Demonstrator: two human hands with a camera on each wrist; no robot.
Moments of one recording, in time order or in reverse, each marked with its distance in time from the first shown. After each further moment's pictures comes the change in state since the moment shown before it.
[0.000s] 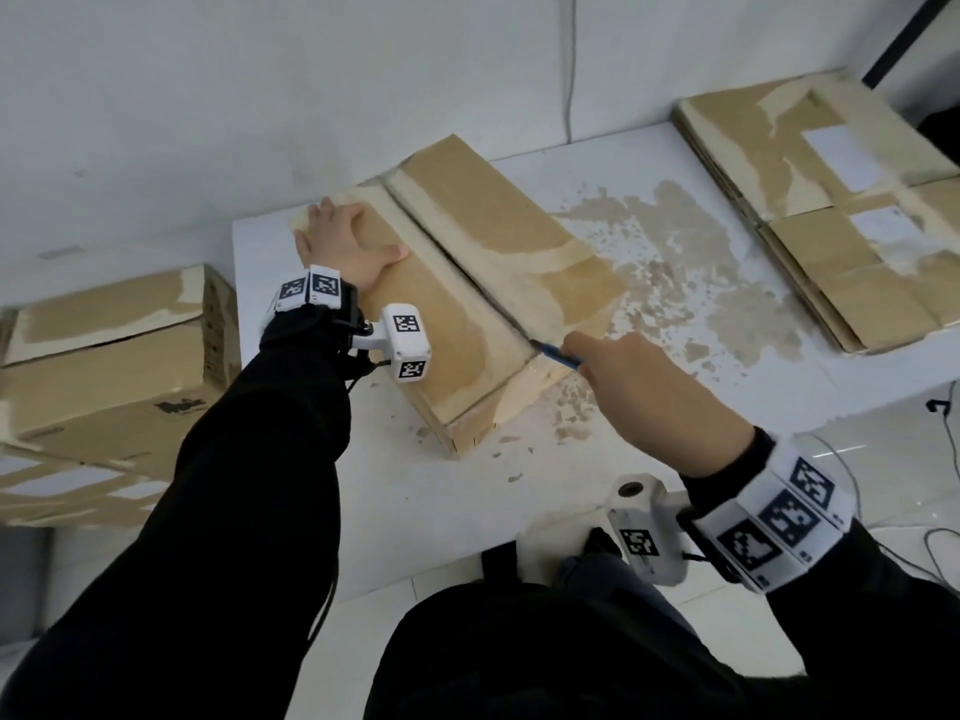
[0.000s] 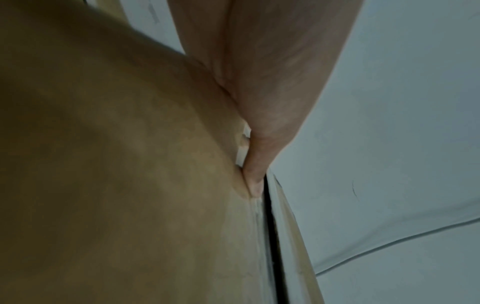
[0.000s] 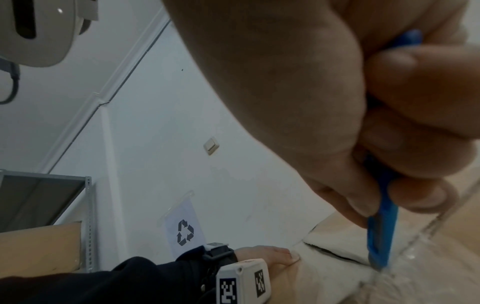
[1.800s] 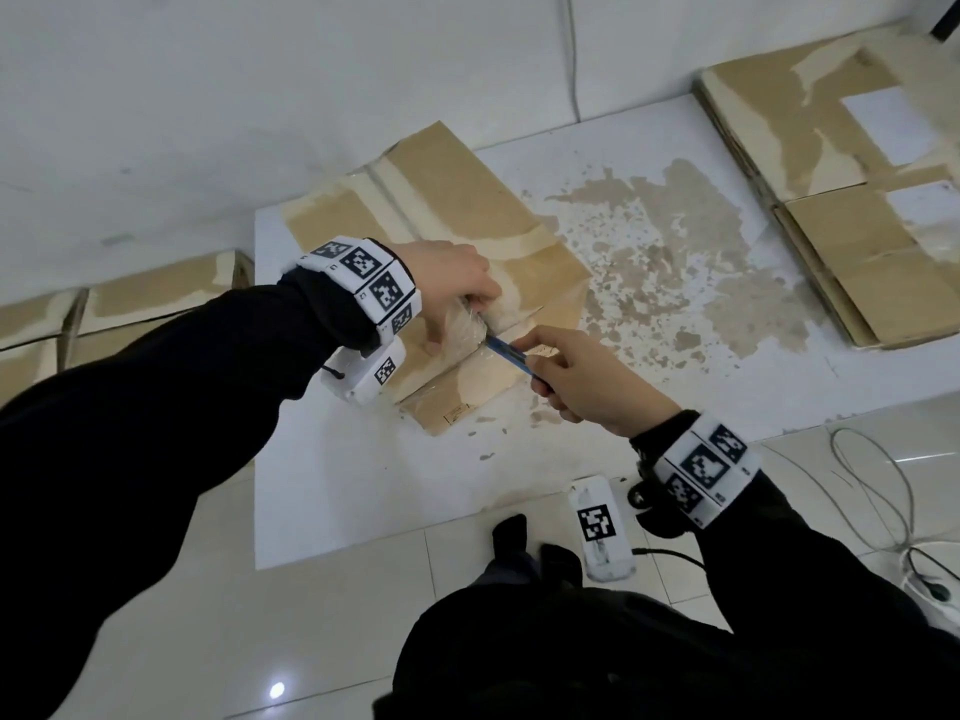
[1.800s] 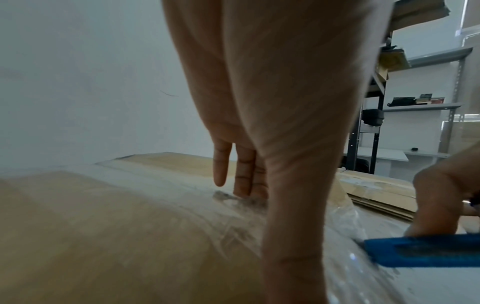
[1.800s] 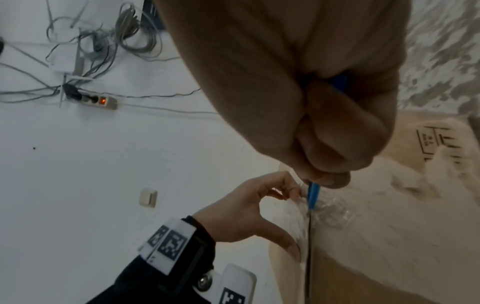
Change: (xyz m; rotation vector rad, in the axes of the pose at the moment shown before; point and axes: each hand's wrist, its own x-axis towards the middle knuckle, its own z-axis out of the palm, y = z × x) left_hand -0.088 0.141 0.003 0.927 -0.725 0.762; right_hand 0.000 0.042 0.011 1.030 -0.298 0.149
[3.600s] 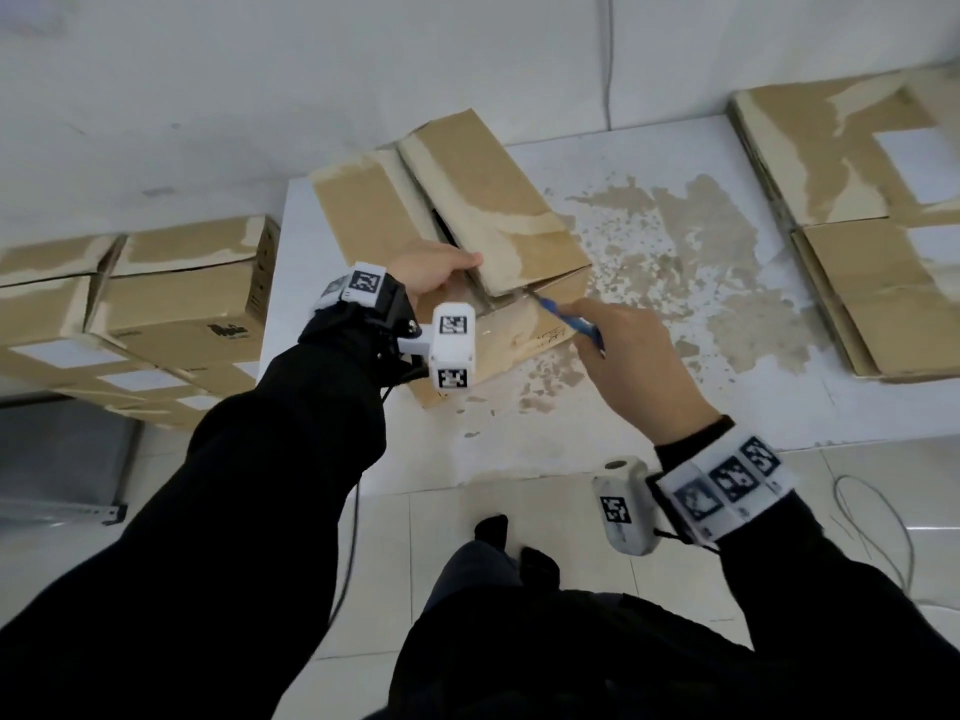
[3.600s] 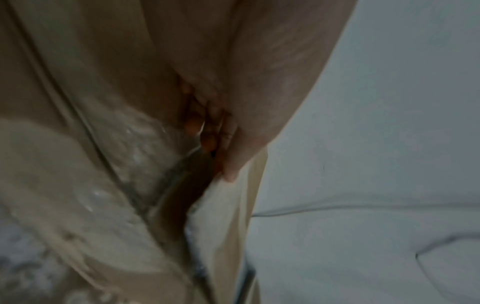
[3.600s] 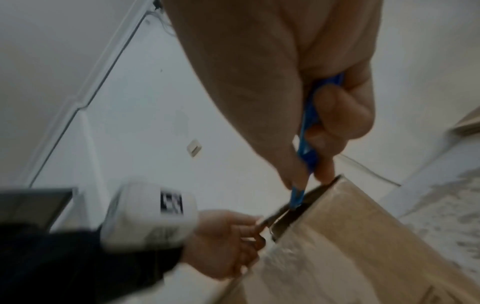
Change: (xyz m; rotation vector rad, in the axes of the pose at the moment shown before) left_hand -0.015 0.040 0.038 -1.605 0.552 -0.704; right_hand -0.021 0.023 -0.030 -0.706 0.370 -0.424
